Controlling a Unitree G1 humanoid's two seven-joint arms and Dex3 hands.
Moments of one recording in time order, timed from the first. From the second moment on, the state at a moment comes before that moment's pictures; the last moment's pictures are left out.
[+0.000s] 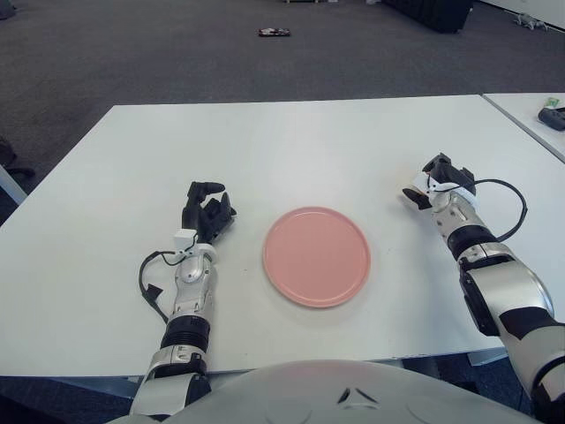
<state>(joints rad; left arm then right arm) -0.10 -0.01 0.18 0.57 -0.11 -0.42 0.05 -0.70 -0.36 0.24 1.13 -0.52 0.15 -0.30</state>
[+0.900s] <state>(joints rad) -0.11 -0.01 0.19 0.59 -0.11 -0.44 0.05 -0.63 -0.32 0.15 1.09 -0.43 0.02 -0.51</state>
